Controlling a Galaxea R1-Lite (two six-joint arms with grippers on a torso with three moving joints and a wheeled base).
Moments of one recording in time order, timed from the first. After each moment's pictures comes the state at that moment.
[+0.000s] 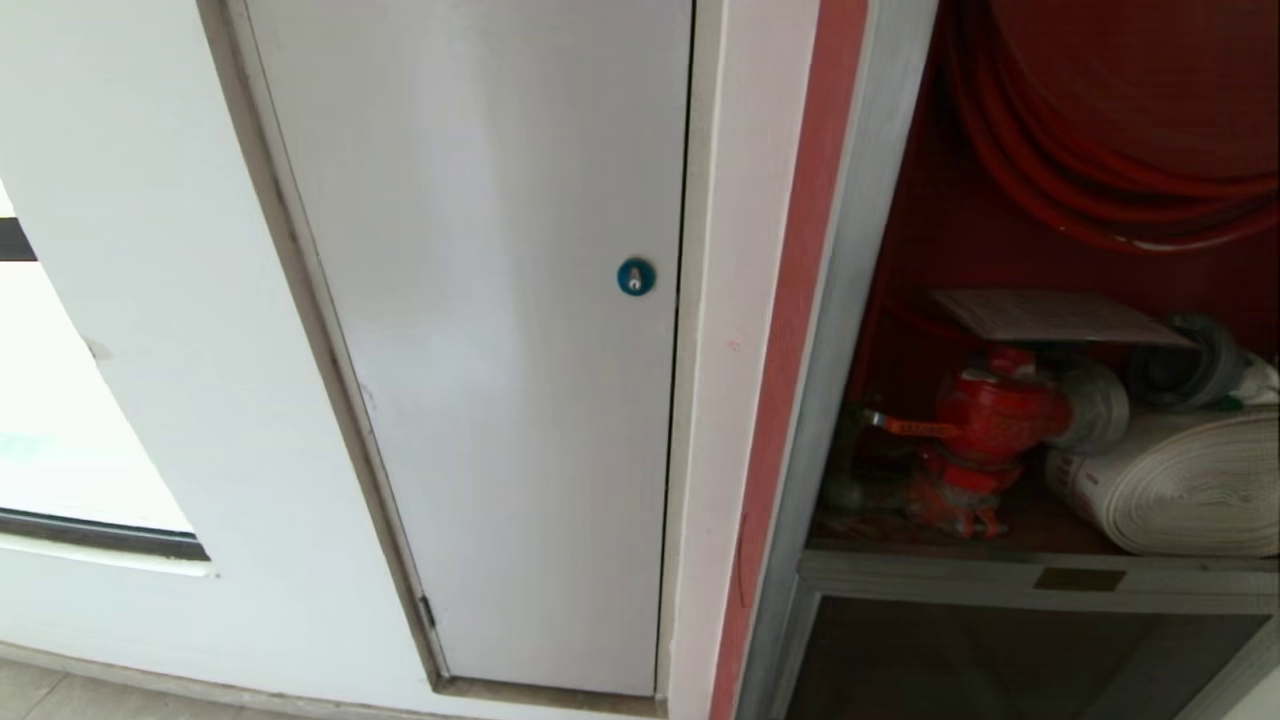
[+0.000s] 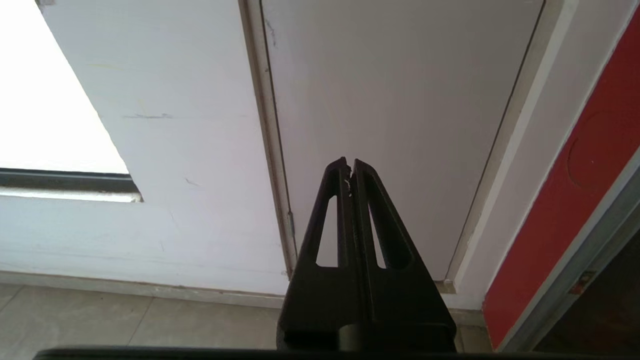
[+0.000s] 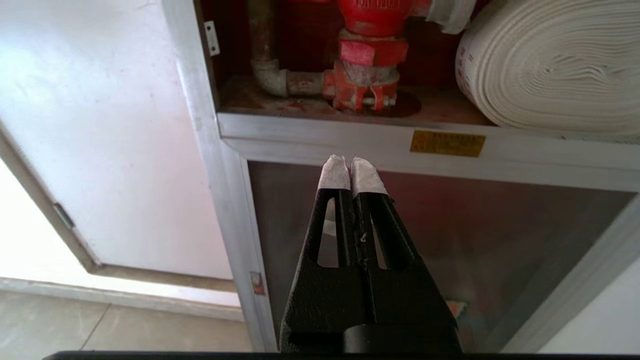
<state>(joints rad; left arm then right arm) 0.00 0.00 0.00 -0.02 -0.01 0.02 0.01 0.00 0.00 0.00 0.00 0.00</state>
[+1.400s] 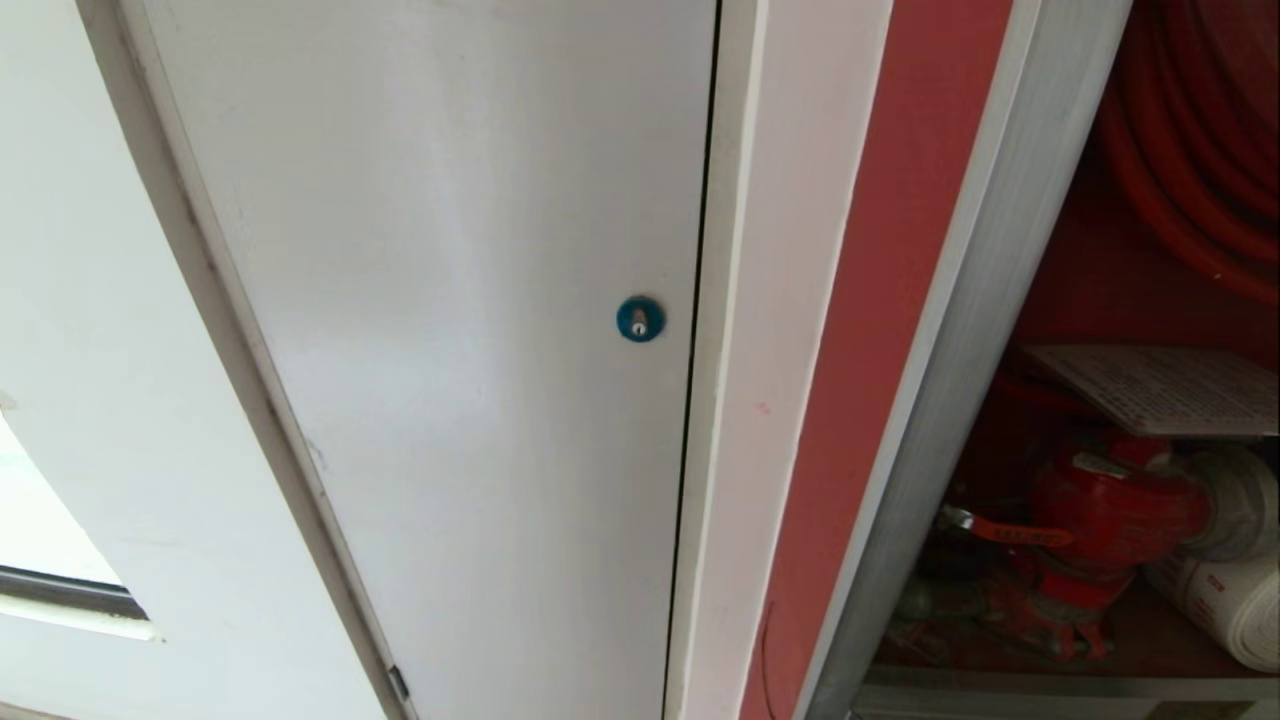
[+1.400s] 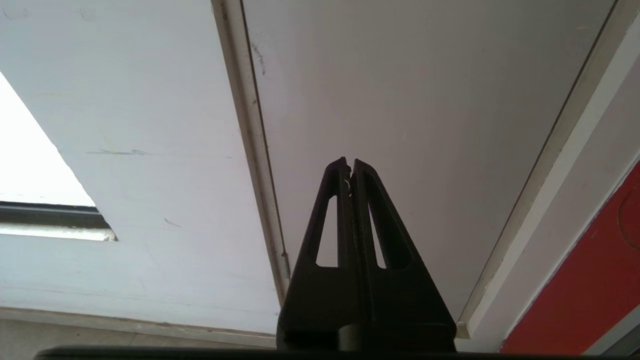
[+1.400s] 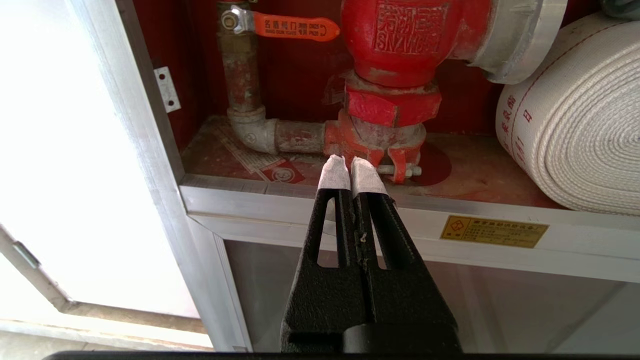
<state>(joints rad) 0.00 0.00 0.00 -0.02 -0.01 0.02 0.01 0.00 0.00 0.00 0.00 -0.01</state>
